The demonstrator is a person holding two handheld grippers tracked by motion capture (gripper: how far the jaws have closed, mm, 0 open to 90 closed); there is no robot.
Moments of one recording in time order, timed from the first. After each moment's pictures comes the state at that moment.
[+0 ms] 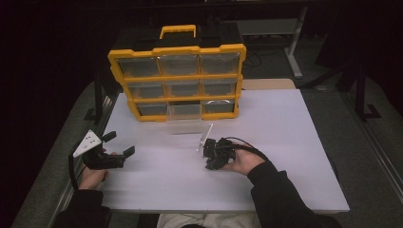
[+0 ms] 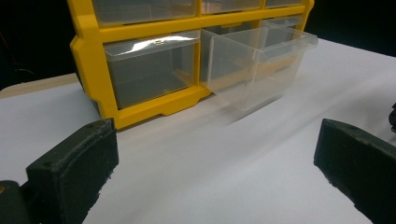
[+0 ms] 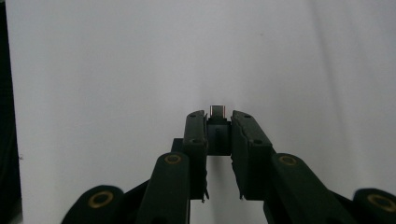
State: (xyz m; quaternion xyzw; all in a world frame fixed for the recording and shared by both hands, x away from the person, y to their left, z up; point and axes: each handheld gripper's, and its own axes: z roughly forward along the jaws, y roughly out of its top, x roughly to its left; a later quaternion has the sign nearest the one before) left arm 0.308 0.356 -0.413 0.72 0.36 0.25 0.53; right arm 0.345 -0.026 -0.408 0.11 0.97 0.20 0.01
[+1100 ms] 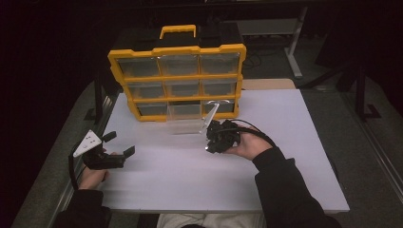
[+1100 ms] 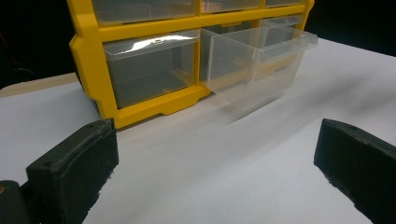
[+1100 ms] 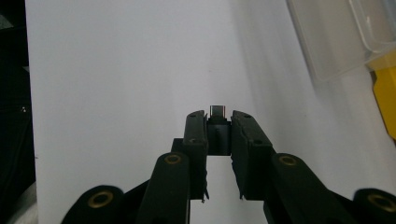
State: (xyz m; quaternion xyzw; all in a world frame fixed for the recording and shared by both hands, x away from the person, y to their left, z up) left arm 0.308 0.356 -0.414 0.72 0.36 0.25 0.53; right arm 0.359 -0.039 -0.349 0.10 0.97 0.23 0.05
